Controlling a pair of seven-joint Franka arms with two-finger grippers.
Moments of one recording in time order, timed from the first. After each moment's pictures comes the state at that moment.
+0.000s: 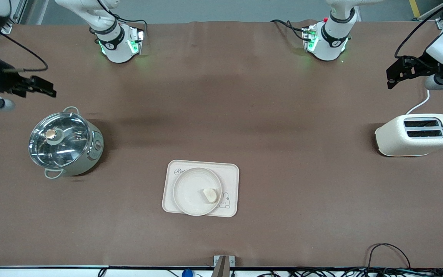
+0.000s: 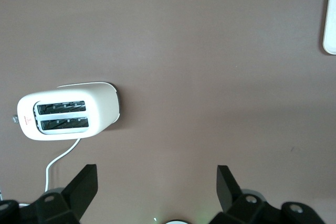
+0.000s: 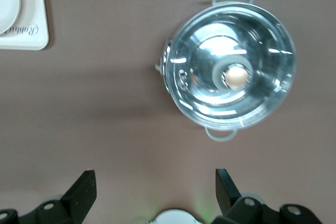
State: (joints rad) left arm 0.08 -0.05 -0.23 -1.52 0.06 1.47 -0.05; right arm -0.07 -0.05 0.03 -1.80 0.06 1.59 -0.01
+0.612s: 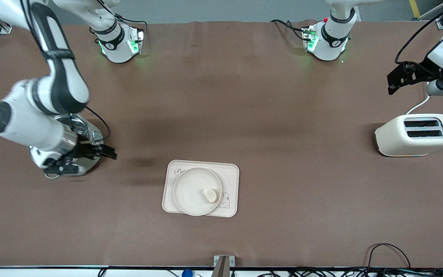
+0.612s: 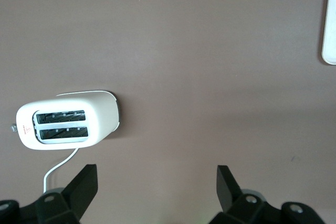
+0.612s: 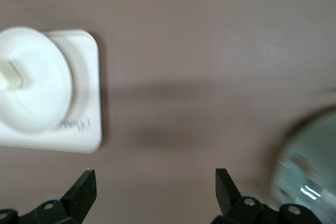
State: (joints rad) left arm 0.08 -0.03 -0.22 -1.52 0.06 1.51 -0.05; right arm 0.12 0.36 0.04 -1.80 0.24 2.23 0.10
